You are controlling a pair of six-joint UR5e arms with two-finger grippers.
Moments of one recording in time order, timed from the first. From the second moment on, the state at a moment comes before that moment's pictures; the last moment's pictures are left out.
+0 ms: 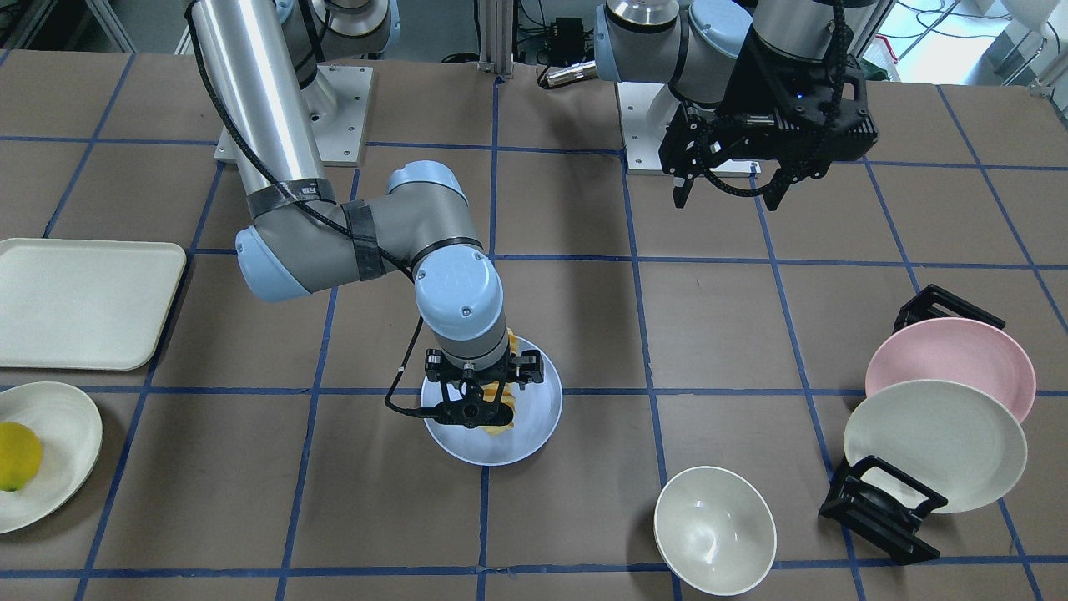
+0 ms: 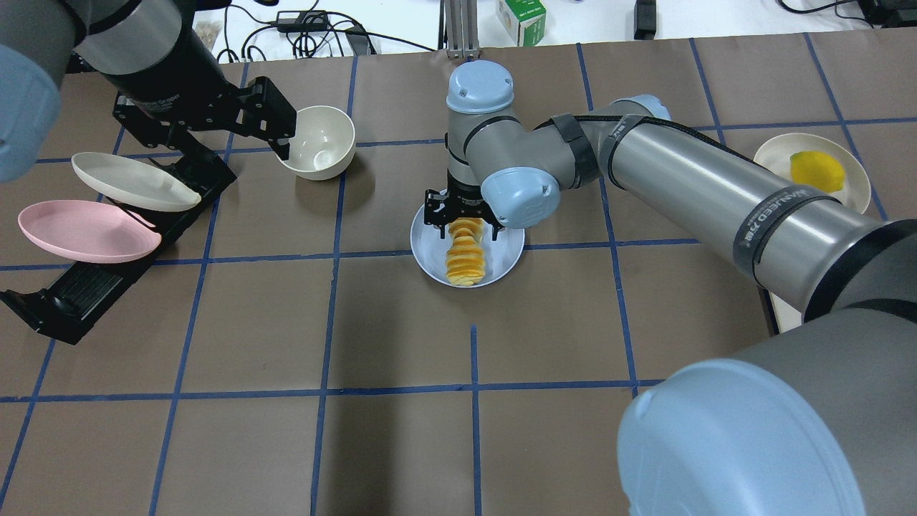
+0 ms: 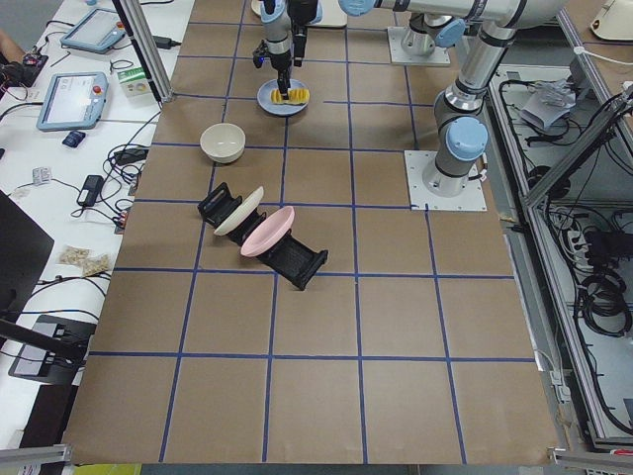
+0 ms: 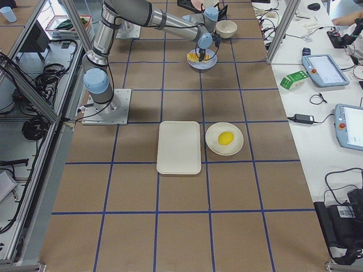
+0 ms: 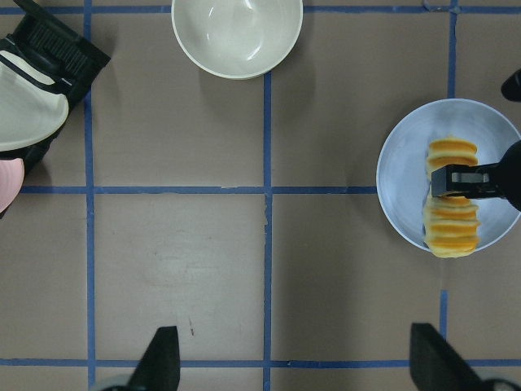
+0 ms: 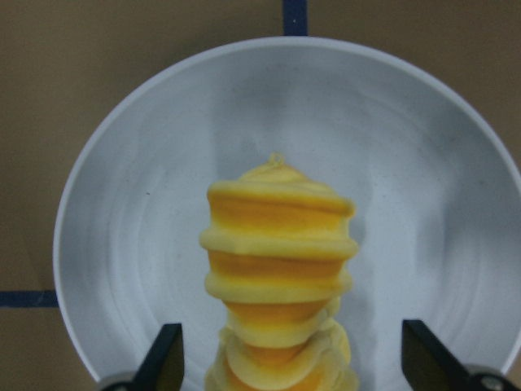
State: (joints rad) left arm -1.59 -1.53 -1.55 -1.53 1.56 -0.02; right arm 1.91 -0.99 1.53 -2.06 -1.46 0.38
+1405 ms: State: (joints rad) left arm -1.58 -1.53 -1.54 -1.52 1.56 0.00; right arm 1.53 -1.60 1.56 -1.47 -1.56 0.04
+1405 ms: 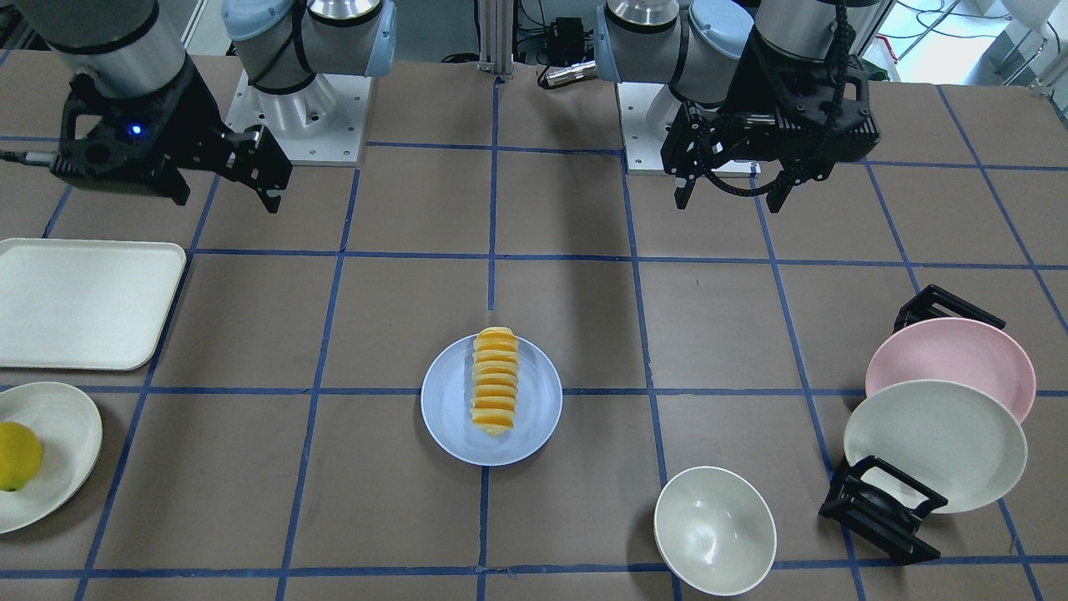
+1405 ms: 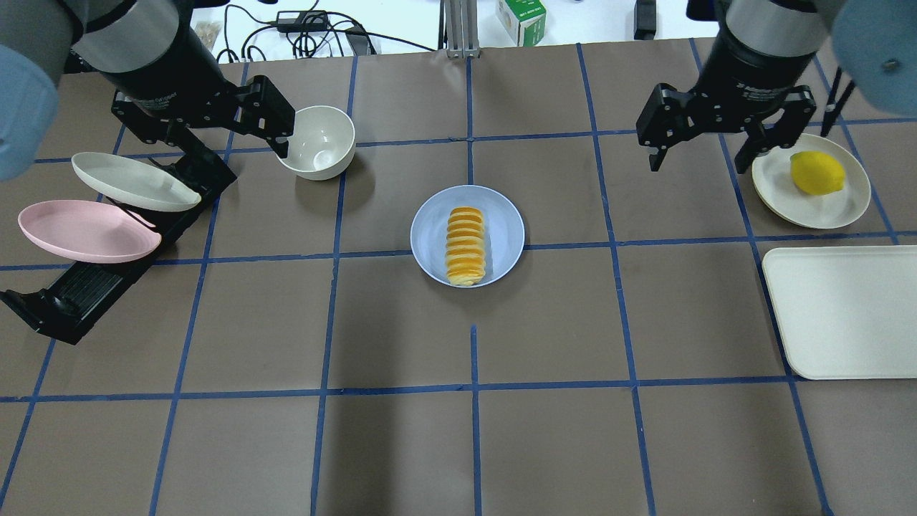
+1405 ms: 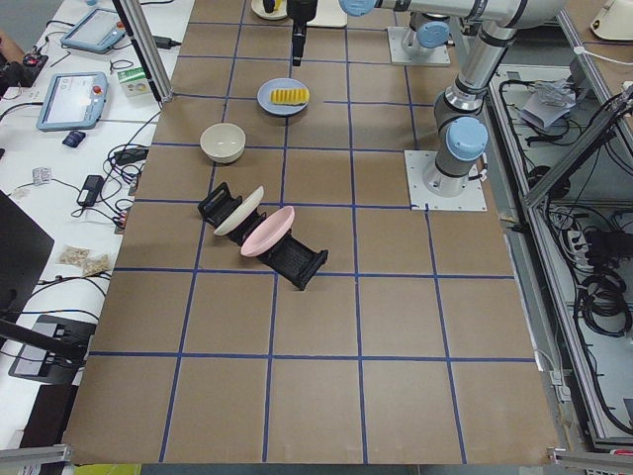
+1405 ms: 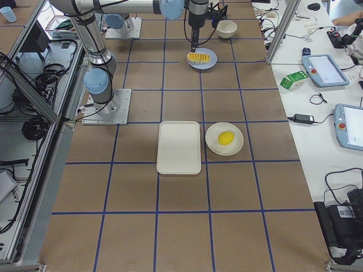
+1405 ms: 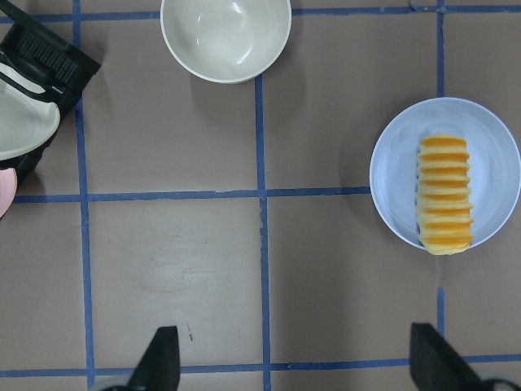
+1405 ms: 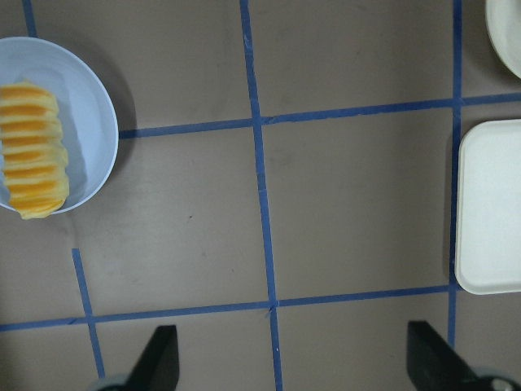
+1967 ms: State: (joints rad) left arm -1.58 -1.53 -1.54 -1.52 1.56 0.00; right arm 1.55 -1.64 1.57 -1.44 -1.55 0.11
